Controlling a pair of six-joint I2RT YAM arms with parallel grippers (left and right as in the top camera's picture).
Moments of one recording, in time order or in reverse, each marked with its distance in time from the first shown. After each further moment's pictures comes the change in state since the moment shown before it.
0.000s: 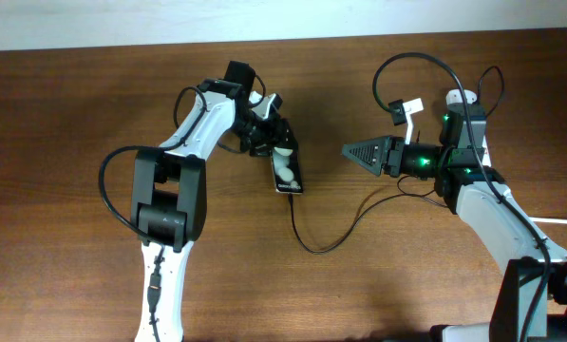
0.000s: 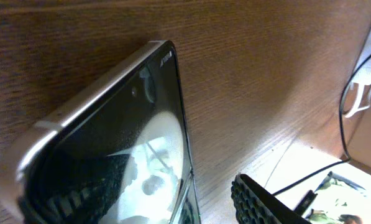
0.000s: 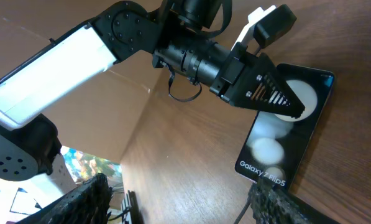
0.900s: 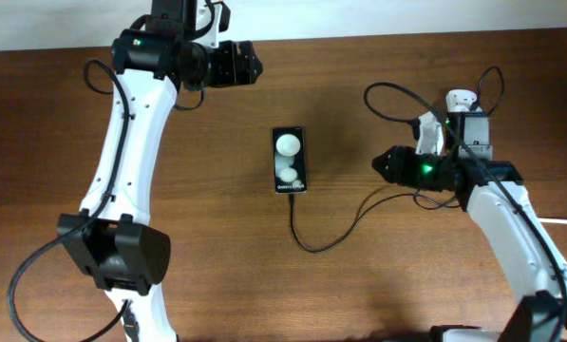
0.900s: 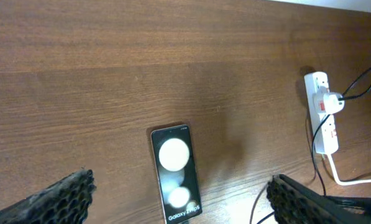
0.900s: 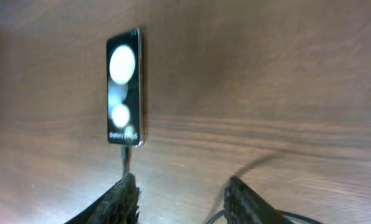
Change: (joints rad) left arm 0.091 -0.377 0.234 -0.140 -0.315 0.002; right arm 0.000 -0.107 0.114 -0.595 0.703 -0.125
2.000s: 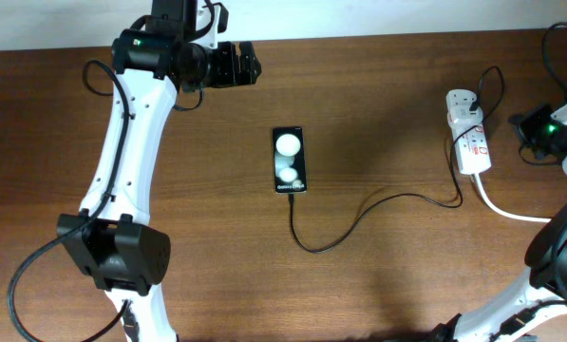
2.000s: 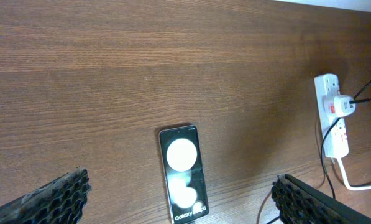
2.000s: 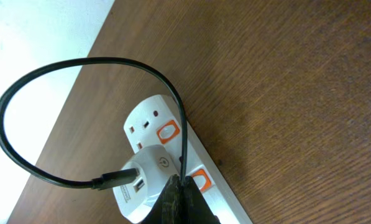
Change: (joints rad) left arm 0.000 0.000 0.000 -0.007 -0.034 0.000; right arm -0.575 0.546 0.404 0.290 -0.024 0.205
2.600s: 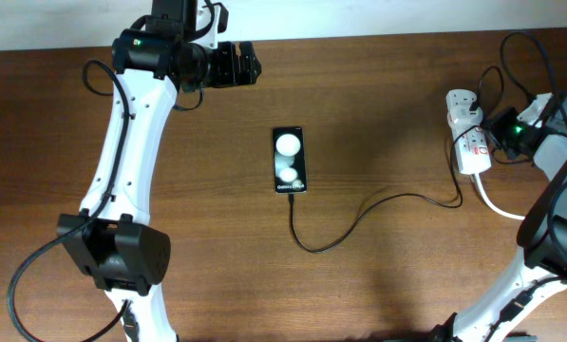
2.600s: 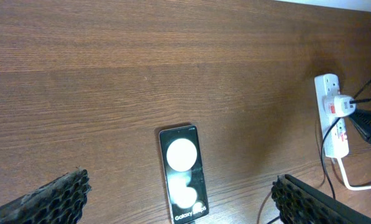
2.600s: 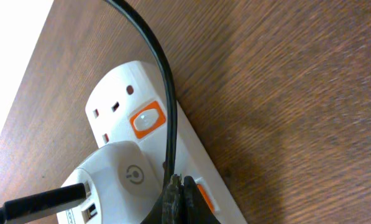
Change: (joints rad) left arm 0.000 0.000 0.000 0.000 0.000 0.000; right arm 0.089 0.133 0.000 0.069 0.042 -0.036
